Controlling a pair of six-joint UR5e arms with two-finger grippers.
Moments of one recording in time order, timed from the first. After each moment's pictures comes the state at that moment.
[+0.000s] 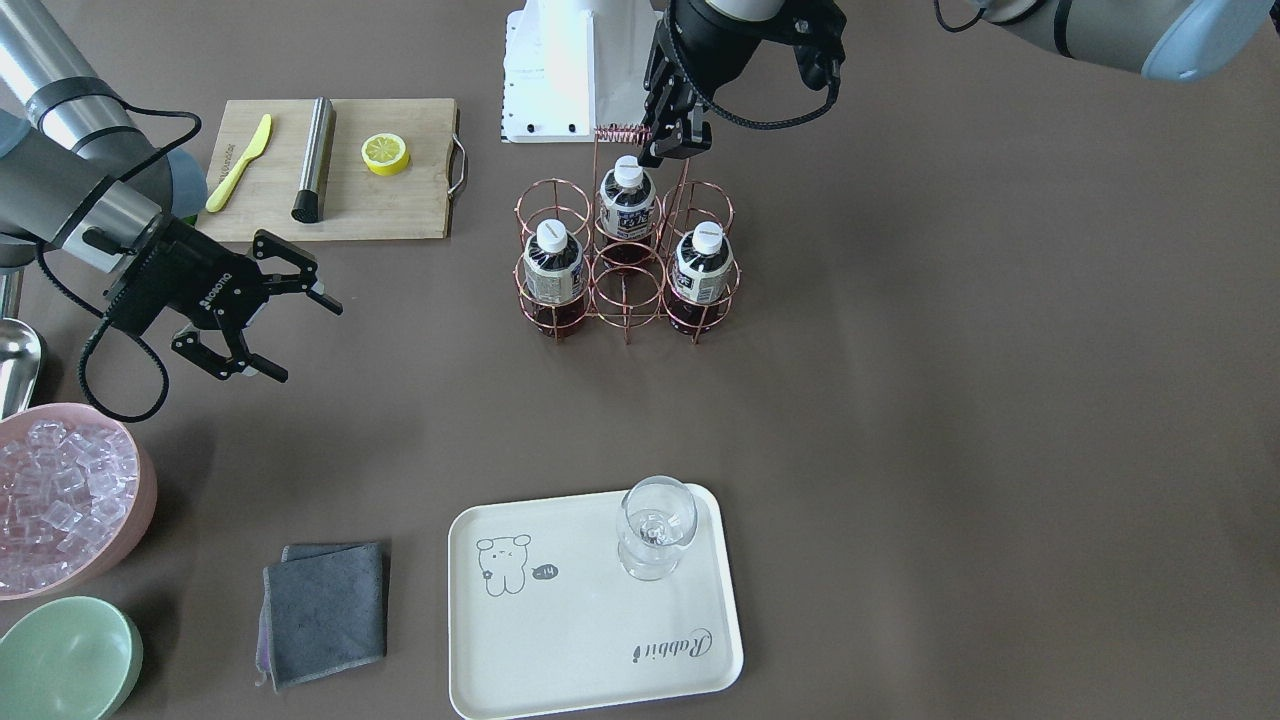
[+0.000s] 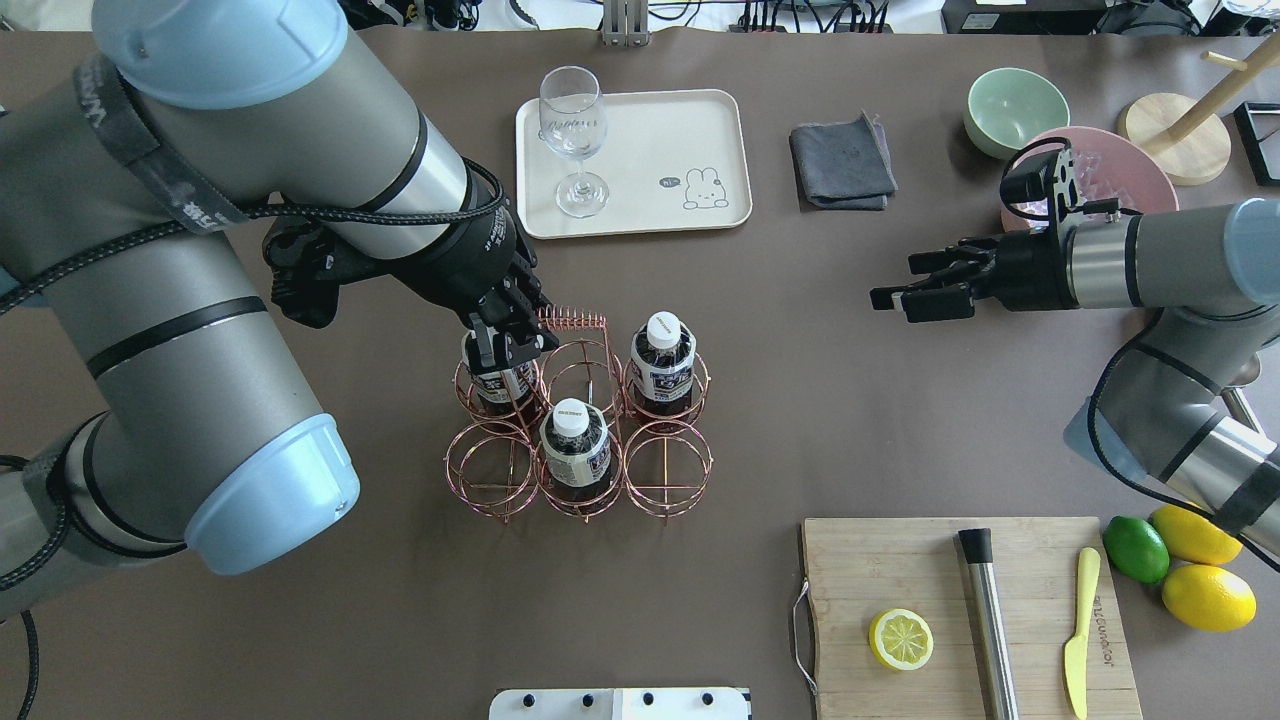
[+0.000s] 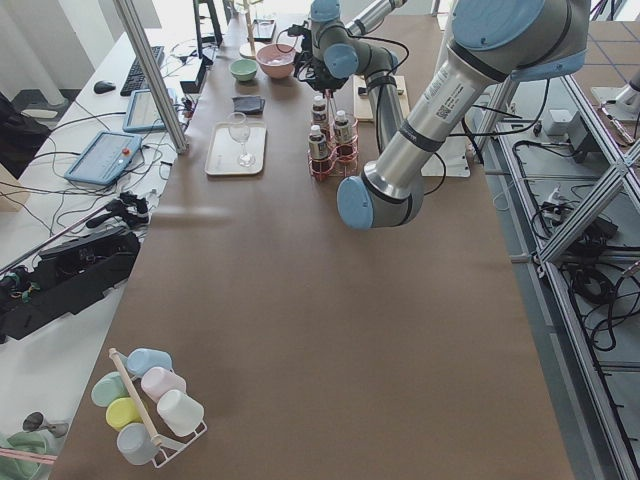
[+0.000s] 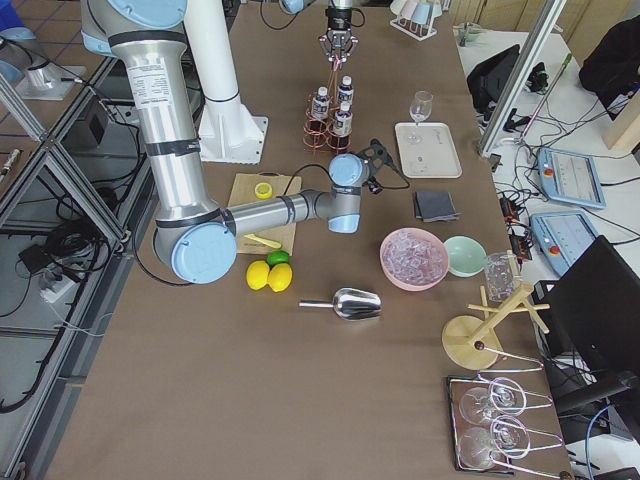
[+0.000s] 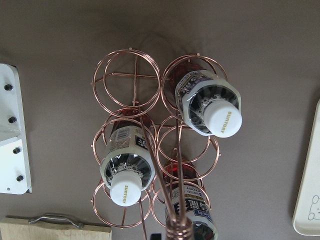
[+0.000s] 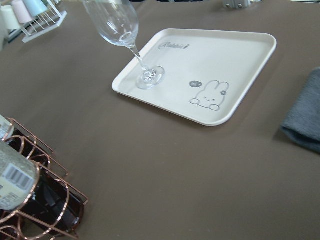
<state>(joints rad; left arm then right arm) -0.68 -2.33 -2.01 -1.36 -2.16 -2.87 0.85 -1.36 1.51 -0.18 2.13 0.81</state>
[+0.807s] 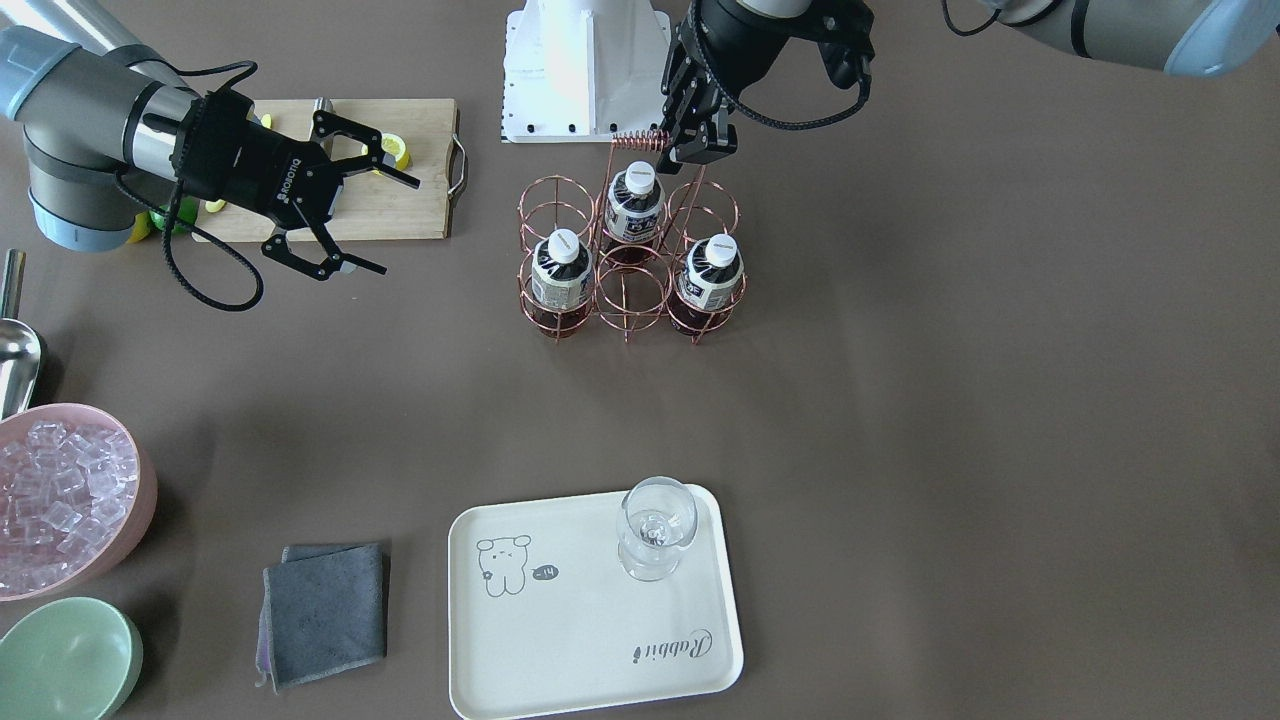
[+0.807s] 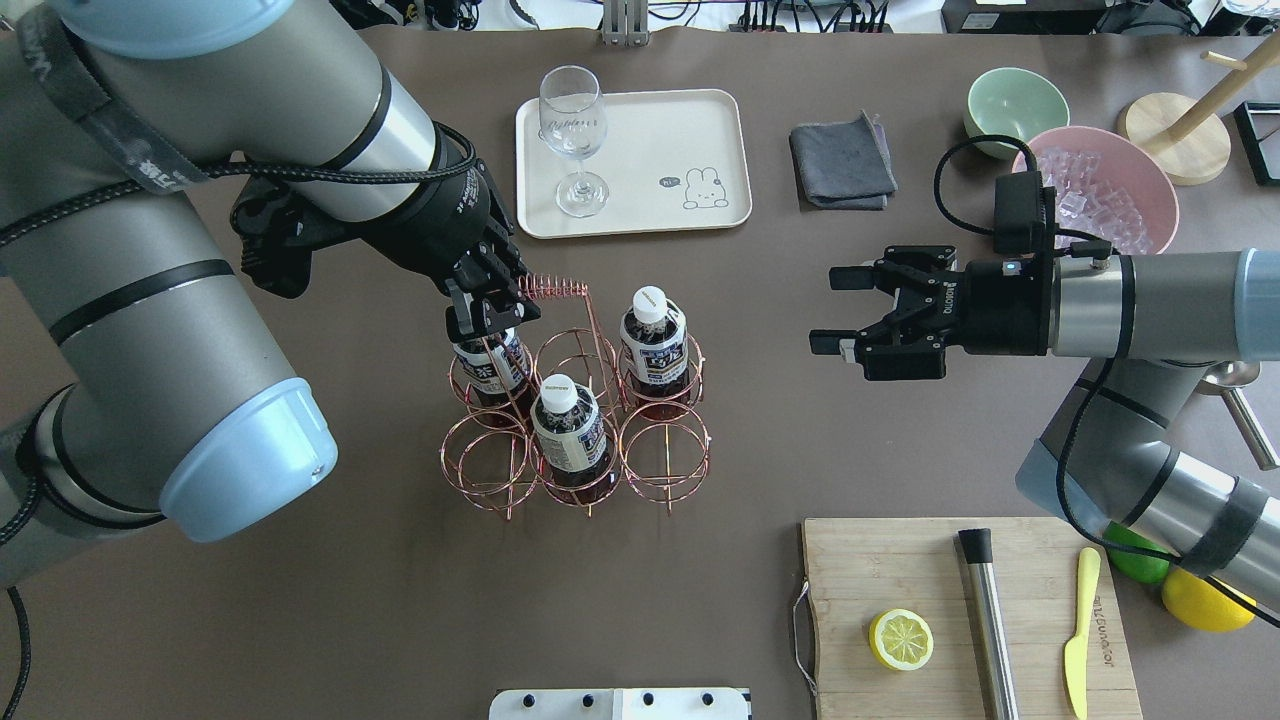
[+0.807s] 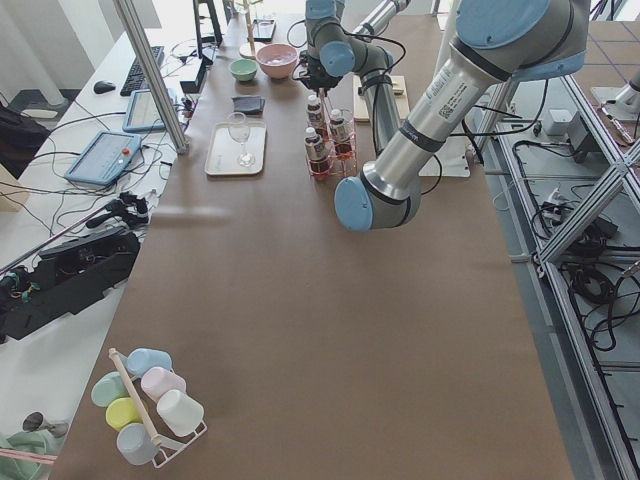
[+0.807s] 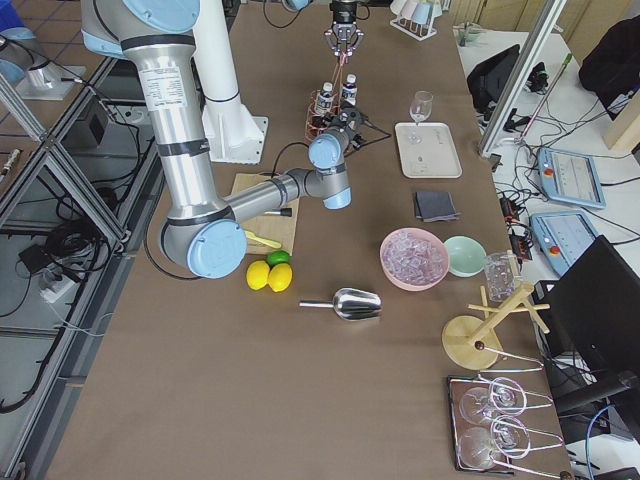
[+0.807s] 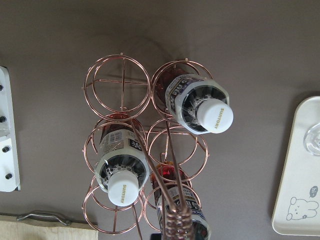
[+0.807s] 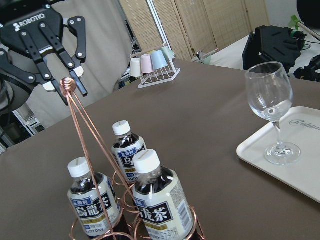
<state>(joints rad) -0.73 -2.33 -2.02 -1.35 -2.18 -2.87 0.74 -1.34 1.64 0.06 2.05 0.77</state>
